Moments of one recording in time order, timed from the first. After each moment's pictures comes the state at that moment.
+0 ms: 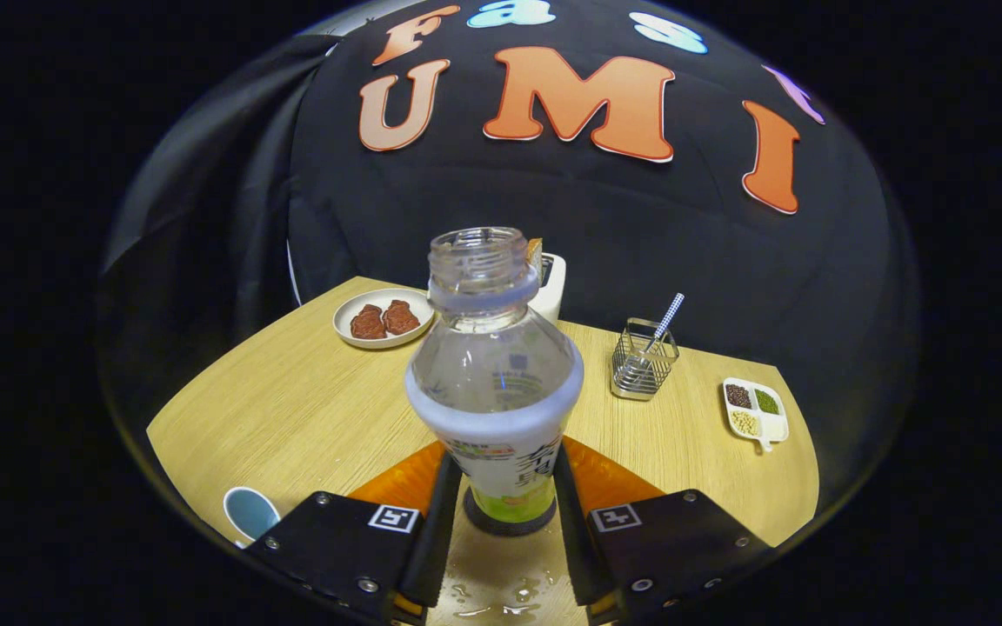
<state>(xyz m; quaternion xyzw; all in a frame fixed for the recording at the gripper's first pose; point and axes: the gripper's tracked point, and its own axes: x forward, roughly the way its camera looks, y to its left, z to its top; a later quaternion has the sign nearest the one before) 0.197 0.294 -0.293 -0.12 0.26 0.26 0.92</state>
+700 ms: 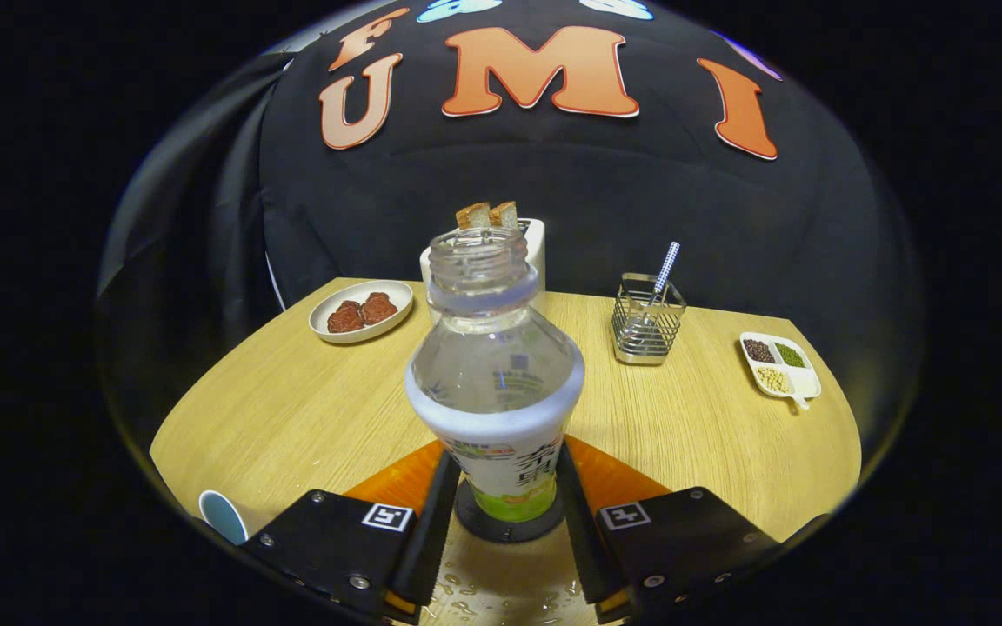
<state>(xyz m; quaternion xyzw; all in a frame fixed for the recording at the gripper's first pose) 0.207 0.282 -0.346 -0.07 0.28 0.24 0.93</state>
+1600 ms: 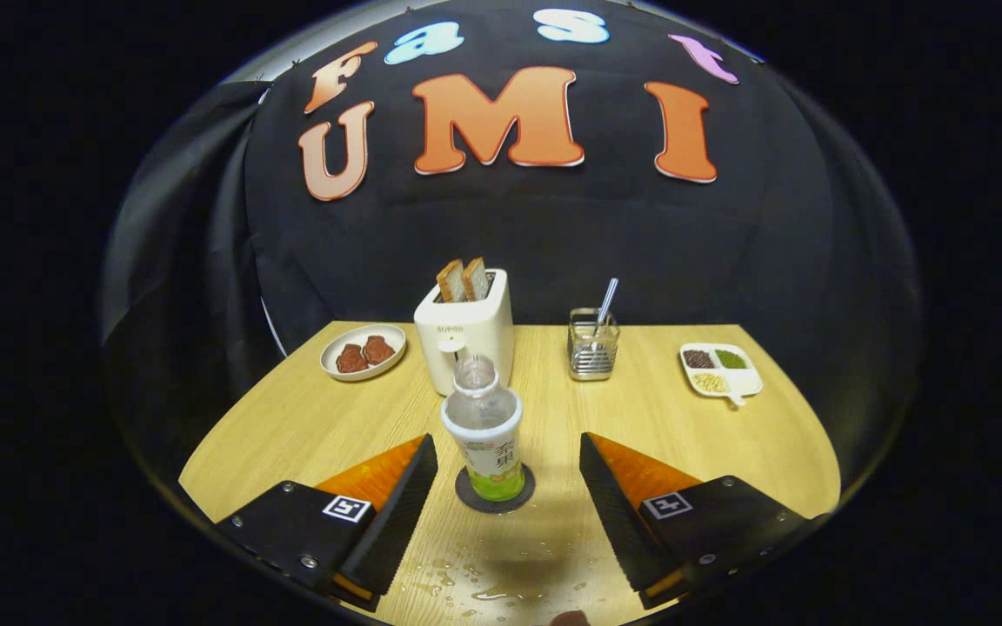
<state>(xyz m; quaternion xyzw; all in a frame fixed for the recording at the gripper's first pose) 0.158 0.224 -0.226 -0.04 0.24 0.20 0.95</state>
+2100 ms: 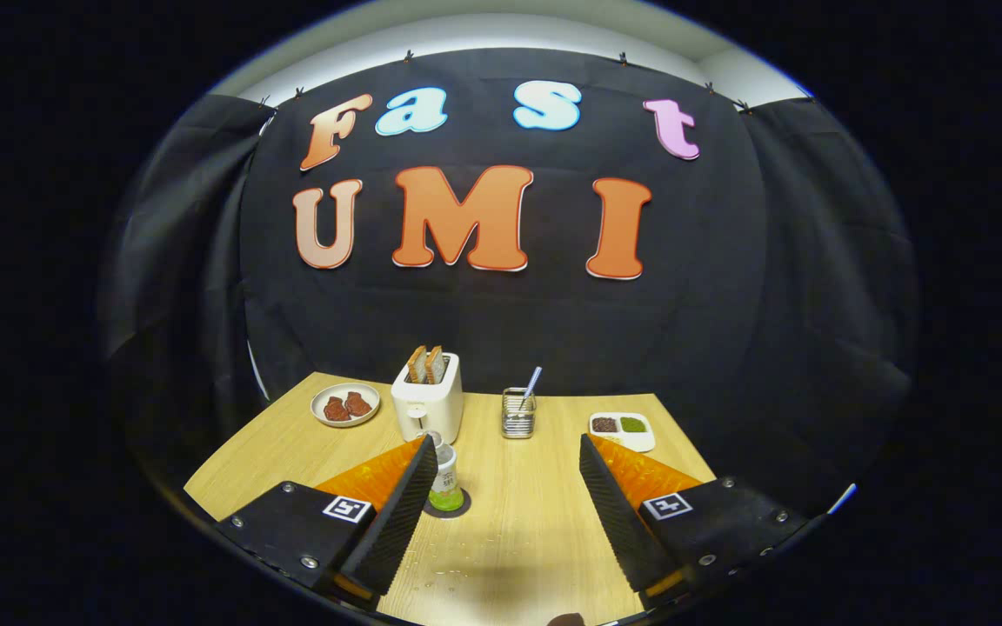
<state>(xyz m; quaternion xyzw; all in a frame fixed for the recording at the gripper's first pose) 0.094 0.135 -0.075 -0.06 0.15 0.13 0.98</state>
